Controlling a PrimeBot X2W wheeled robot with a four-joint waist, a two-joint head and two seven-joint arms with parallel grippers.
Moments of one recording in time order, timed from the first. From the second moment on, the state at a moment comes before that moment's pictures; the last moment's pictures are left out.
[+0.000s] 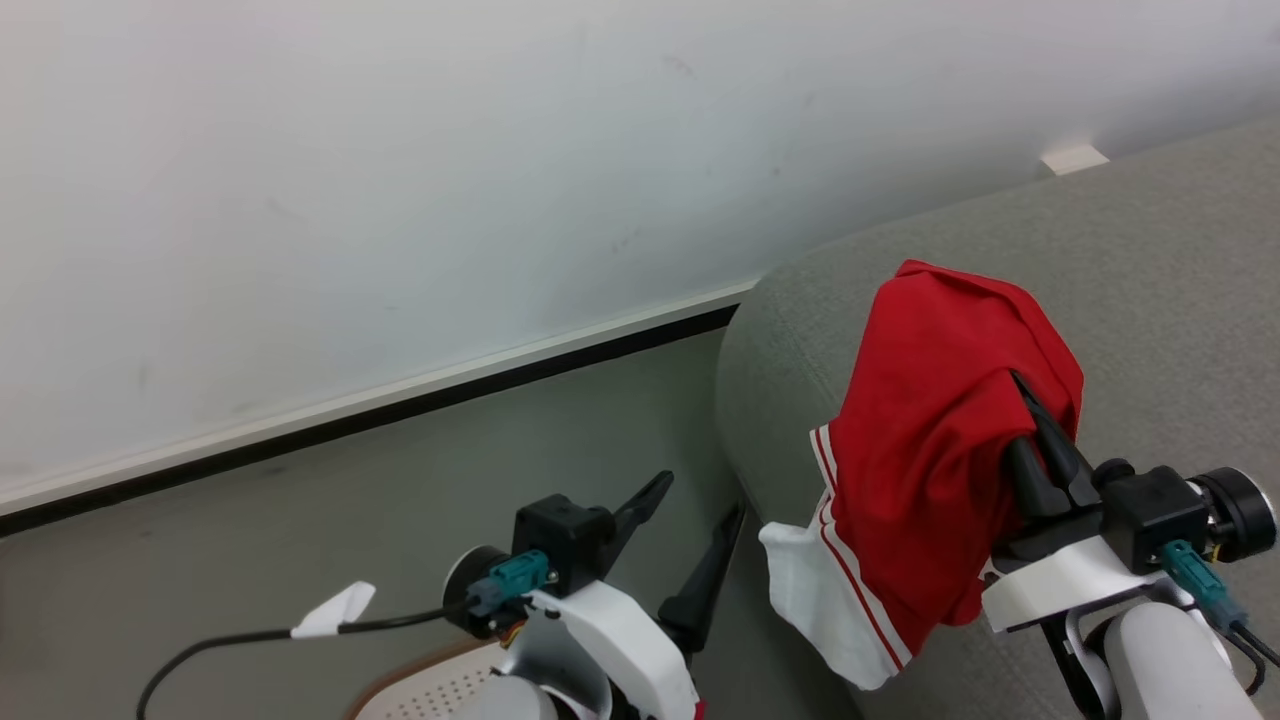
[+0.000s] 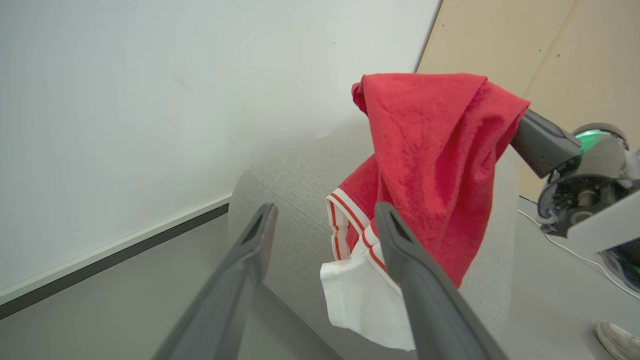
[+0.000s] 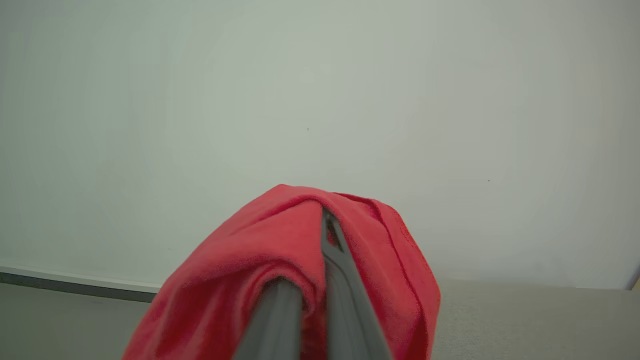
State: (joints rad) left arm -0.34 0.11 -0.62 0.12 -0.43 0.05 0.02; right arm -0.37 -0.10 0.16 0.32 0.08 0.13 -0.26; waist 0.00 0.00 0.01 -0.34
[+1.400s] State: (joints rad) left arm -0.87 0.11 -0.70 0.07 -0.27 -0.06 0.11; right arm -1.13 -0.32 -0.60 0.64 -0.02 0.13 -0.25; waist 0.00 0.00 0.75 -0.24
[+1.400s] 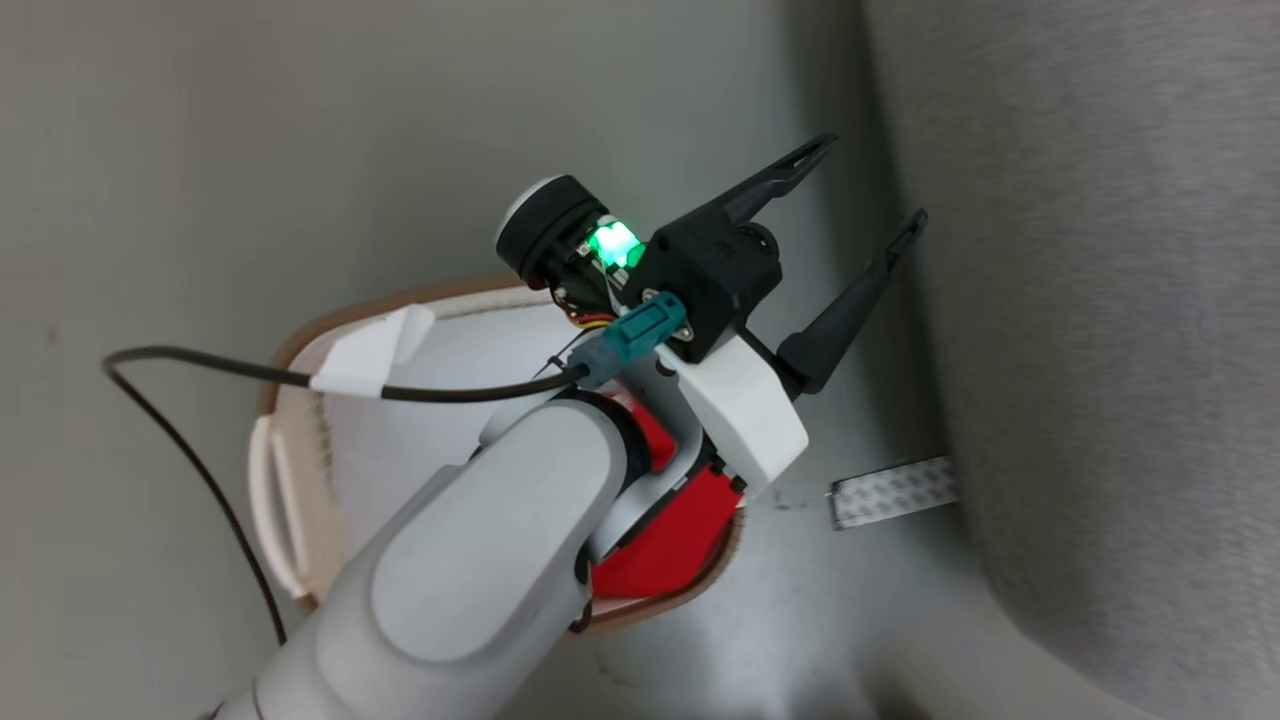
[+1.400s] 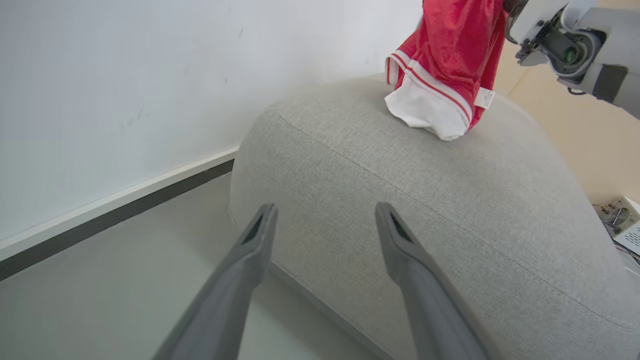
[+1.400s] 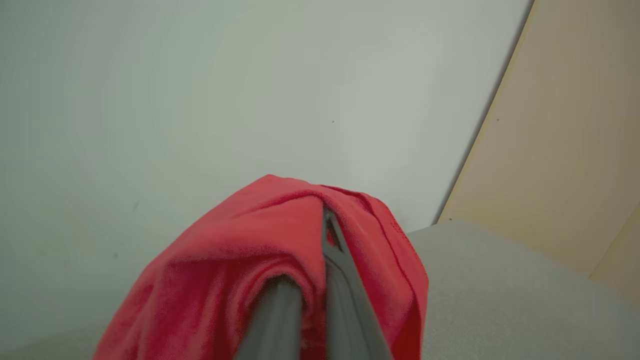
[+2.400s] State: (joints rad) left arm -0.62 0.21 -0.55 0.22 -0.38 0.05 -0.14; right arm -0.60 -0.11 -0.43 0.35 0.01 0.13 -0.26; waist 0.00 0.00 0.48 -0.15
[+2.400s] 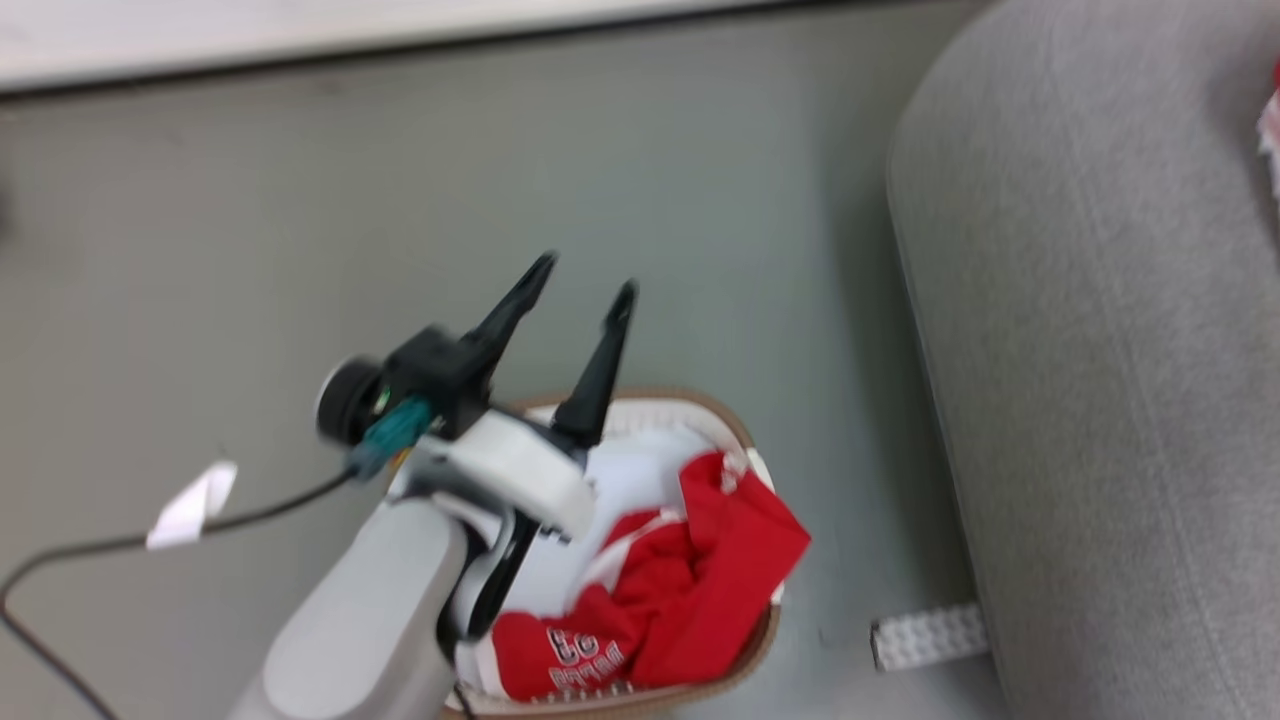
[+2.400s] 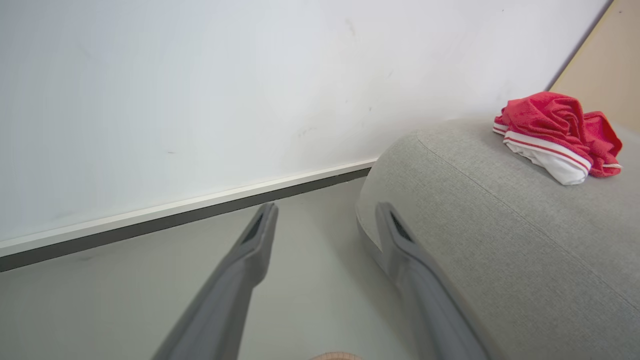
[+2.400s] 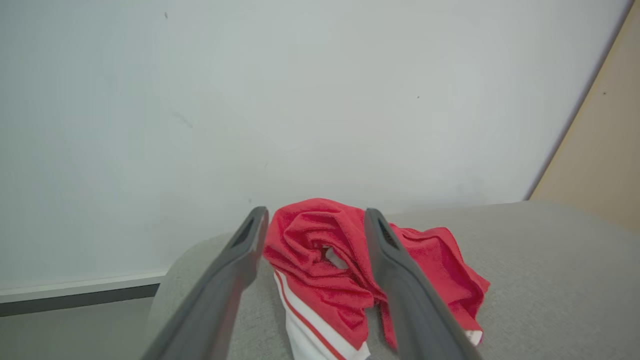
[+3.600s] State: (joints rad) left arm 0.01 0.10 -0.19 0.16 -0.30 0.06 -0.26; right arm -0.05 -0.05 0.00 0.31 0.18 0.13 -0.26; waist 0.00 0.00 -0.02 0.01
